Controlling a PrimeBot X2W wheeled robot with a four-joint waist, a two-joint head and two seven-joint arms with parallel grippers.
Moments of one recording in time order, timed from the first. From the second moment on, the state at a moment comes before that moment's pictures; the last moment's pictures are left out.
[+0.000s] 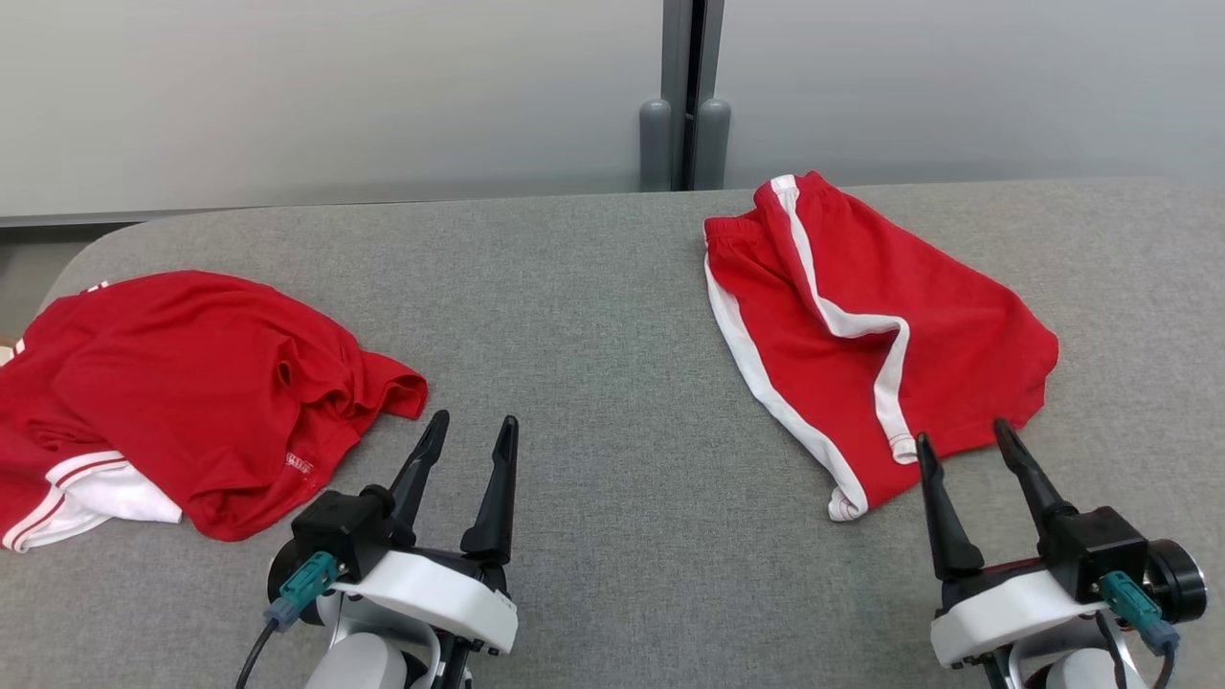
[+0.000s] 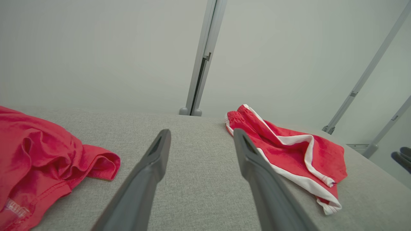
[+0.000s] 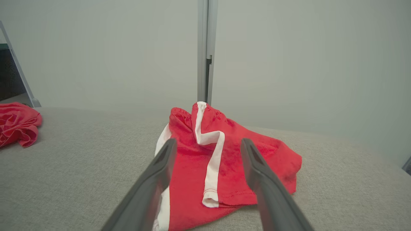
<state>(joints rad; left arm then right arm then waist) -0.18 0.05 -0.31 0.32 -0.42 -0.04 -0.26 -0.11 -0.08 0.08 0.28 0.03 0.13 -0.24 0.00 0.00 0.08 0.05</state>
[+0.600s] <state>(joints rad) -0.20 0.05 -0.36 0.34 -0.44 -0.04 -0.26 -0.10 -0.05 0.09 0.43 0.14 0.13 -0.09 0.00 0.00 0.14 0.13</state>
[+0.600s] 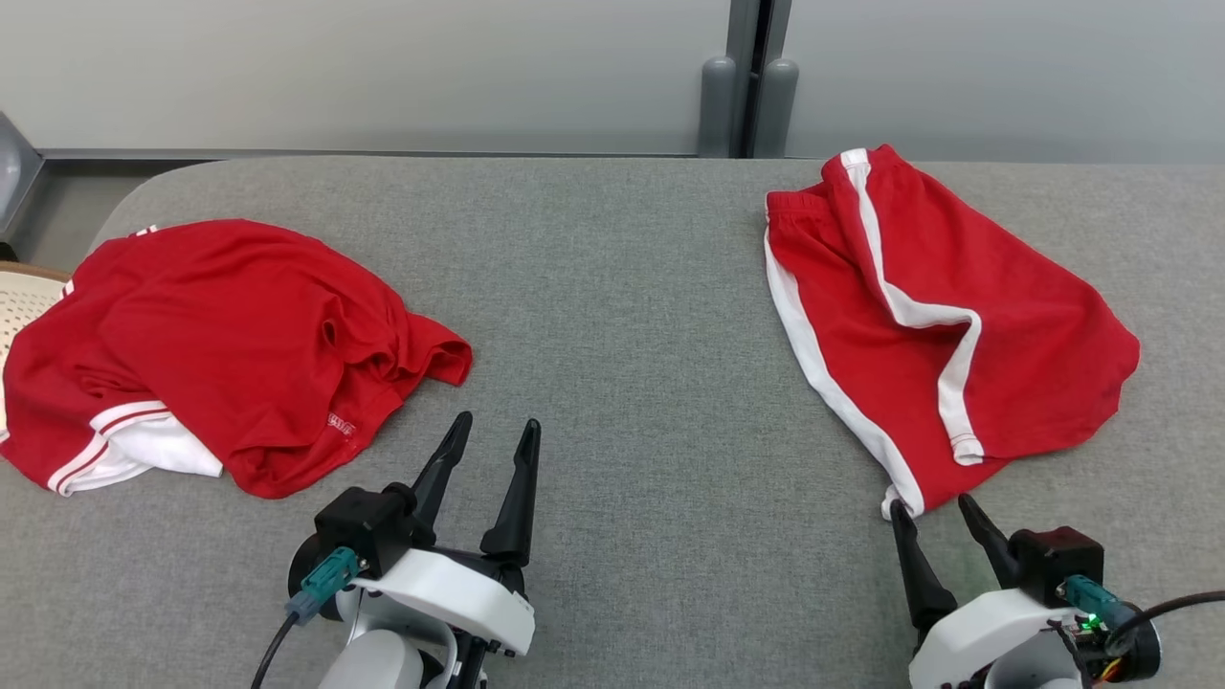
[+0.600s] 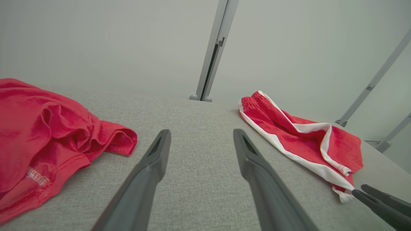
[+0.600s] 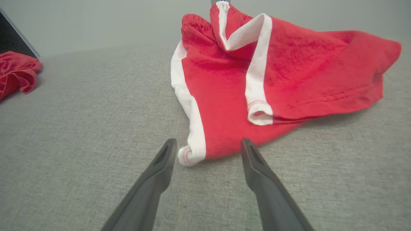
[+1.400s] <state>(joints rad) -0.21 0.05 -0.35 0.34 -0.43 -0.04 -0.26 -0.15 -0.17 0.10 0.45 0.00 0.13 -0.12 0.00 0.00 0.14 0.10</state>
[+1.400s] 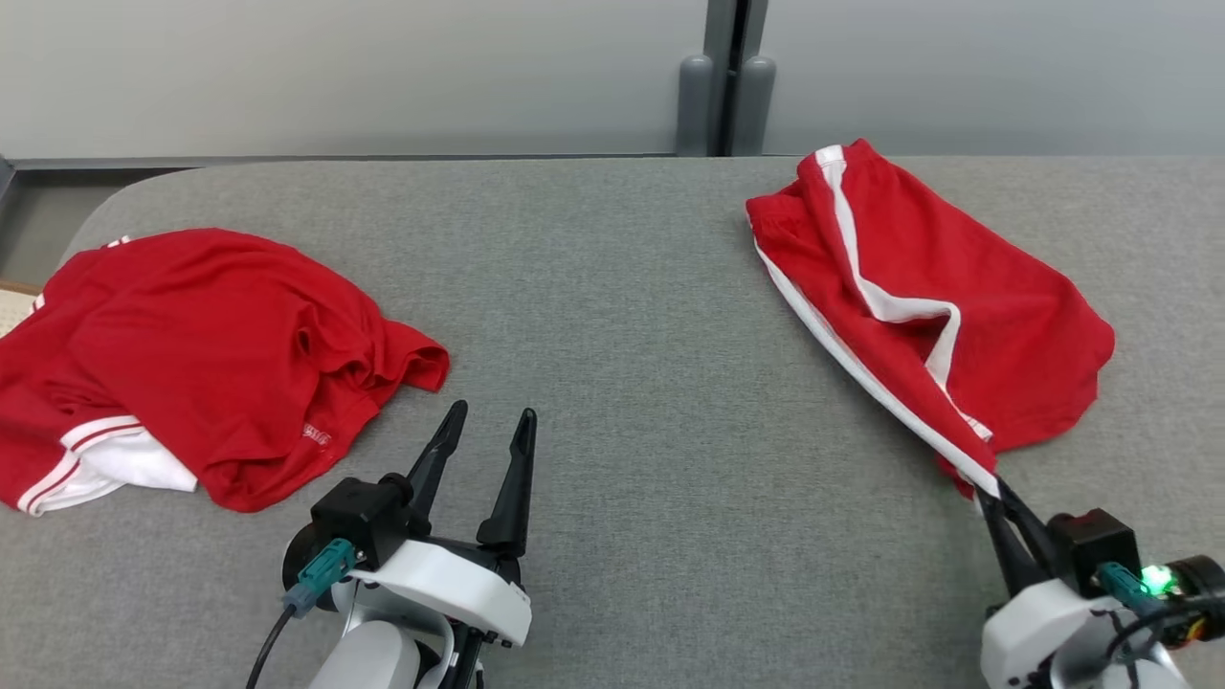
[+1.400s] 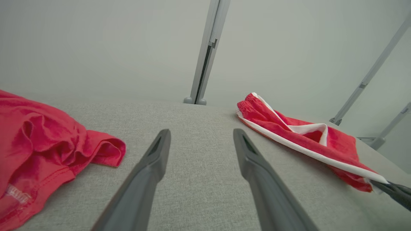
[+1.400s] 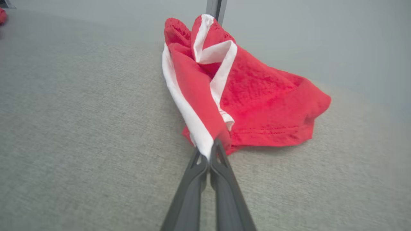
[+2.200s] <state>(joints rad) -0.48 0.05 -0.64 0.58 -0.22 -0.12 -0.26 -0.11 -0.54 0.23 0.41 0.15 0.13 -0.09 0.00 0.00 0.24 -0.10</state>
